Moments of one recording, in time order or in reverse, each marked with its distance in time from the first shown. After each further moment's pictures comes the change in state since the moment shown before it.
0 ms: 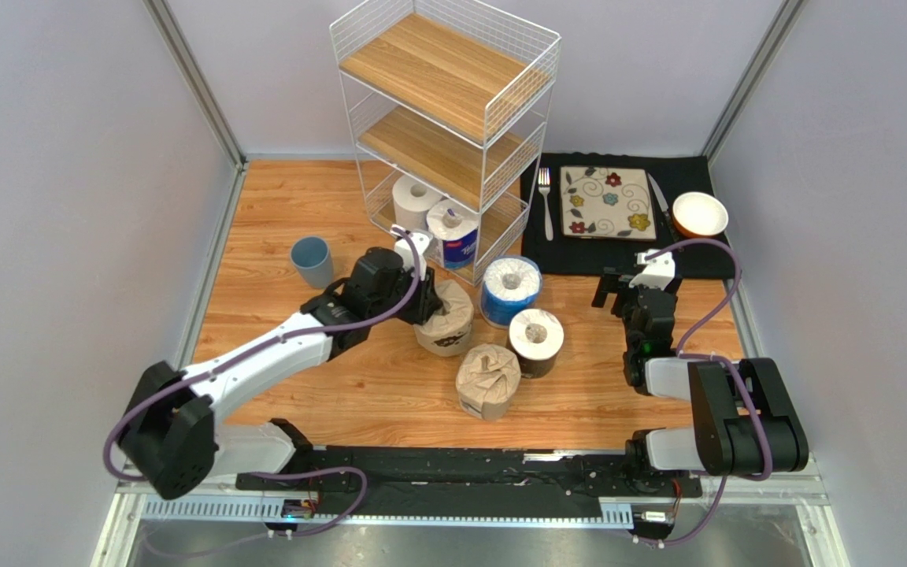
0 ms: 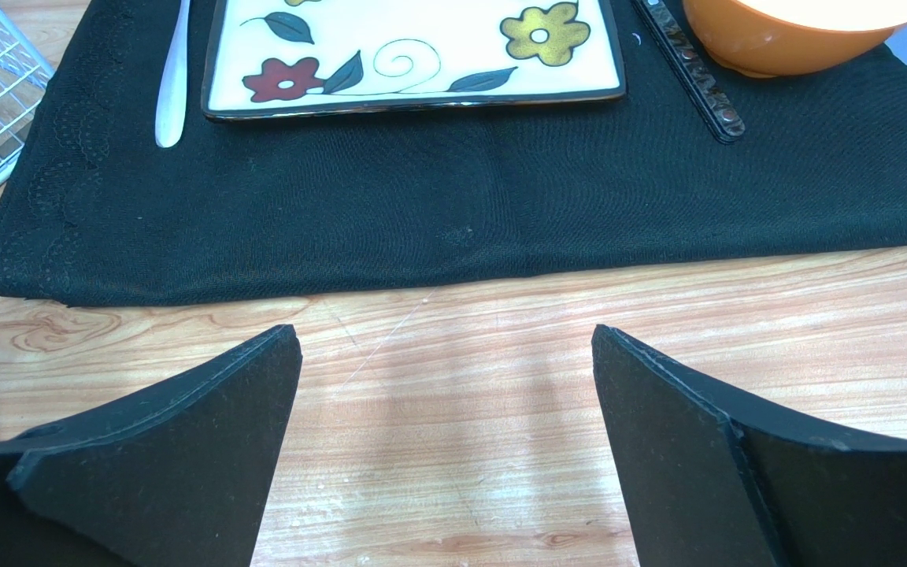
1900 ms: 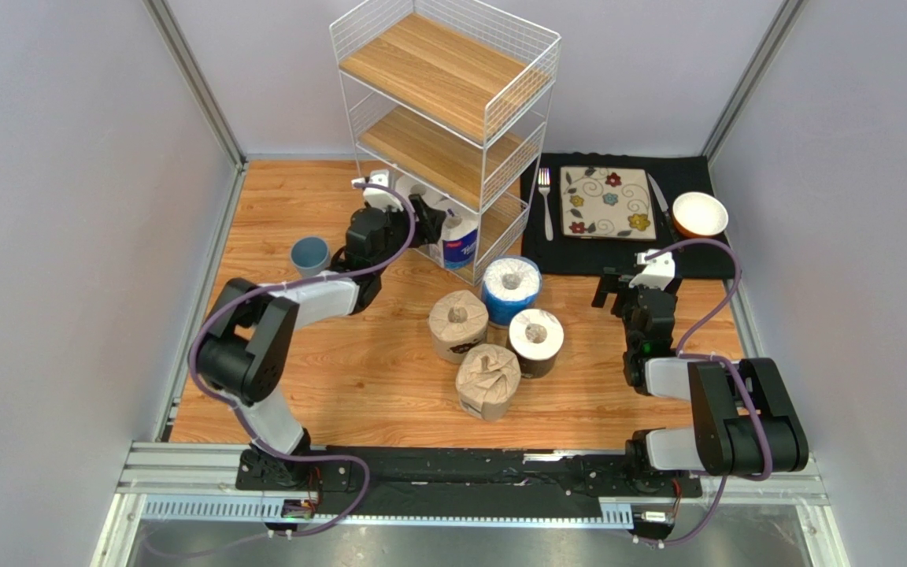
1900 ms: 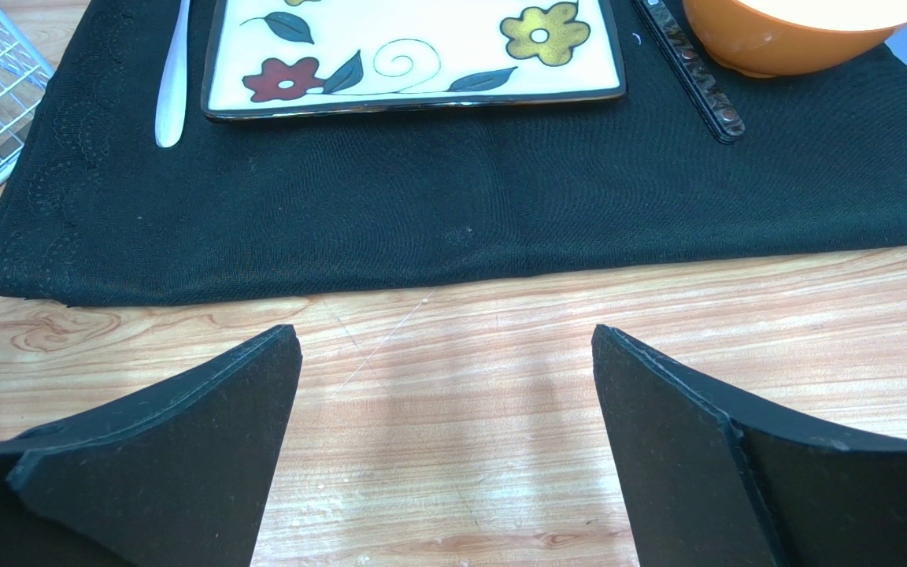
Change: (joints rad) left arm 0.242 0.481 0.137 0.794 -0.061 -0.220; right arm 0.000 0.000 0.000 0.000 0.000 0.000
